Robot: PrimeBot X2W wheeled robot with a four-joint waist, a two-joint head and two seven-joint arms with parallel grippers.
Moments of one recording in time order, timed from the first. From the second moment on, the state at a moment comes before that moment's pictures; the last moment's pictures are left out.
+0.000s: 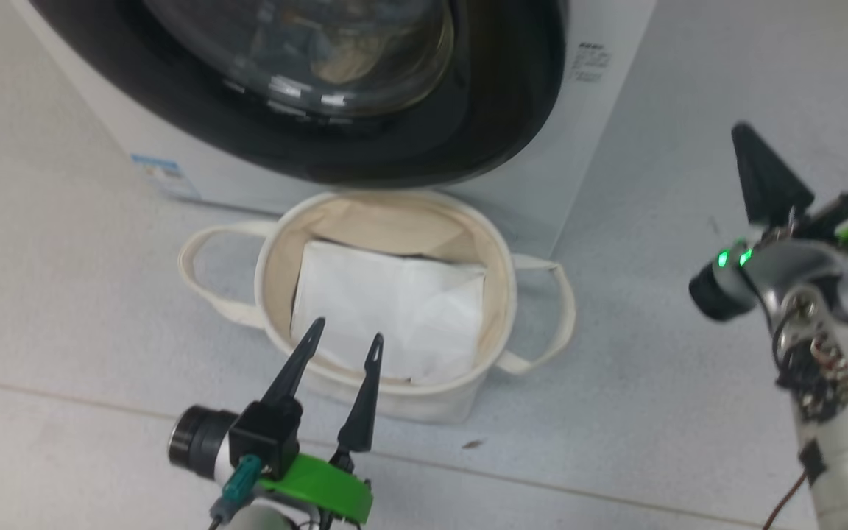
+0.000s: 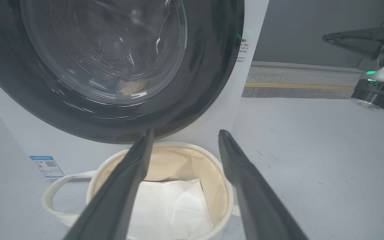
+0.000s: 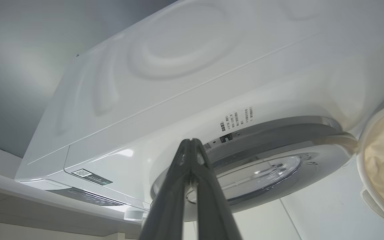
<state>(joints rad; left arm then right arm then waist) -0.22 0.08 -0.39 0.23 -0.15 0.08 -0.25 -0.65 -0.14 -0.09 0.54 2.02 0.13 0.27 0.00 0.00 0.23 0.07</state>
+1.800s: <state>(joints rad) -0.38 0.05 -0.48 0.18 -0.26 0.11 -0.25 -1.09 -0.15 0.21 1.00 2.01 0.13 0.49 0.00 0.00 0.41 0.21</state>
